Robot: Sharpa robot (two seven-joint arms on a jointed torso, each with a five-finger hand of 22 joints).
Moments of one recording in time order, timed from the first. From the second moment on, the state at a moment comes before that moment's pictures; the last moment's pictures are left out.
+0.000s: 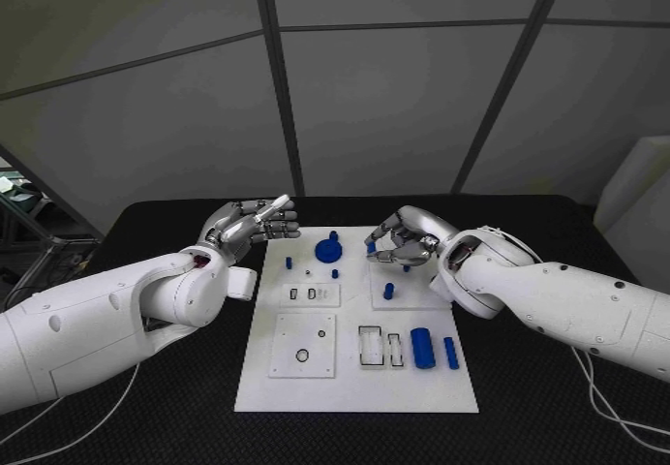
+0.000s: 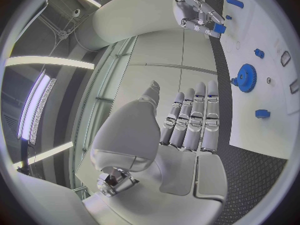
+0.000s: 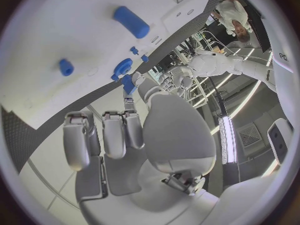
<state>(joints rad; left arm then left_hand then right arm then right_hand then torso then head) 1.14 -0.88 0.07 1.49 0.00 -0.31 0.40 1.30 0.01 0.03 0.09 0.06 0.88 0.21 0.15 0.08 0.97 0.16 0.21 0.07 1.07 0.12 0.15 0.12 0.19 0.88 0.23 0.39 0.15 1.18 -0.65 0.07 1.38 -1.23 -0.34 -0.03 1.32 -0.06 0.30 -0.01 0.17 1.12 0.09 0.09 0.10 1.47 0.01 1.44 1.31 1.47 -0.06 1.47 1.31 0.01 1.47 0.06 1.56 1.31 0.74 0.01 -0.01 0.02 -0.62</state>
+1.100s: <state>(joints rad) 1.14 -0.87 0.07 1.49 0.00 -0.31 0.39 1.30 0.01 0.03 0.09 0.06 0.88 0.21 0.15 0.08 0.97 0.16 0.21 0.07 1.08 0.12 0.15 0.12 0.19 0.88 0.23 0.39 0.15 1.15 -0.46 0.02 1.37 -1.37 -0.29 -0.23 1.30 -0.05 0.31 -0.01 0.19 1.12 0.09 0.08 0.10 1.47 0.01 1.44 1.31 1.46 -0.06 1.47 1.31 0.02 1.47 0.06 1.56 1.31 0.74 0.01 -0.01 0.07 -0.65</state>
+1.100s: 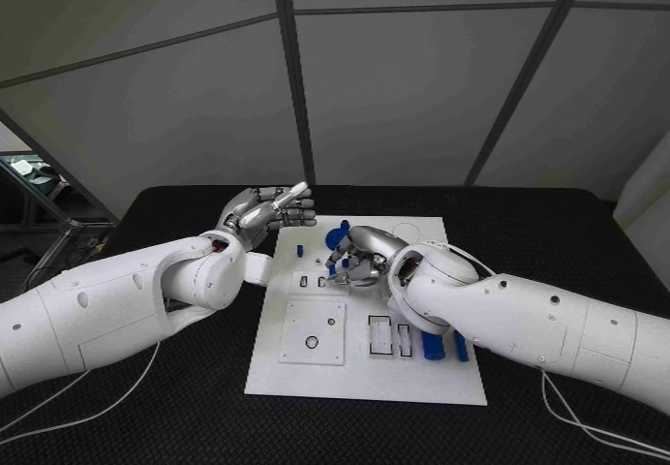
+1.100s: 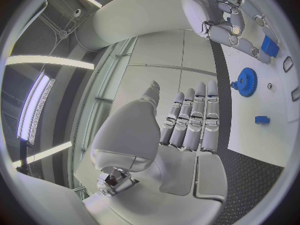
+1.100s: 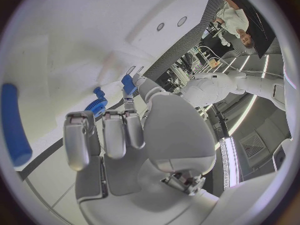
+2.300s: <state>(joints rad) 1.14 -0.86 0.07 1.48 0.00 -0.31 0.39 1.30 0.01 0.03 0.09 0.06 0.88 0.21 0.15 0.08 0.97 0.16 0.21 0.07 1.08 0.12 0.15 0.12 0.19 0.88 0.23 0.39 0.15 1.14 -0.44 0.02 1.35 -1.40 -0.25 -0.23 1.28 -0.06 0.31 -0.01 0.20 1.10 0.09 0.07 0.11 1.47 0.01 1.42 1.31 1.46 -0.06 1.46 1.30 0.02 1.47 0.06 1.56 1.31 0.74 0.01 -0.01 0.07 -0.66</state>
